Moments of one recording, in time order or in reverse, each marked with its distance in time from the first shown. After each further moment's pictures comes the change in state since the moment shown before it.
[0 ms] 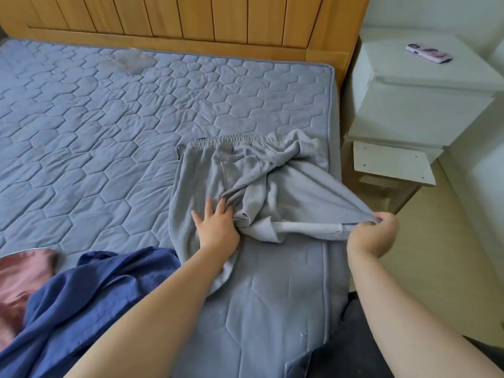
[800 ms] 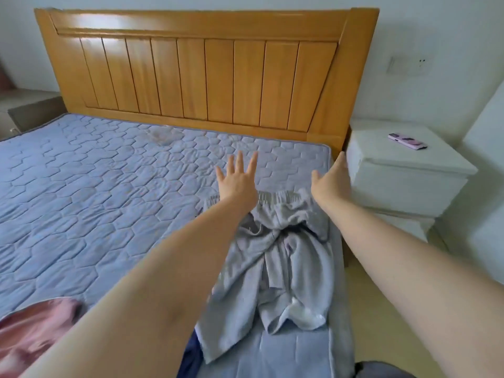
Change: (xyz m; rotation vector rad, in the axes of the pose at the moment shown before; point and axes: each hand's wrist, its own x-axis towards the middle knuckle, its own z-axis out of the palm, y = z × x) left_hand 0.083 0.024 -0.220 0.001 0.284 0.068; right_hand 0.006 -0.254 0.010 -0.160 -0.393 -0.507
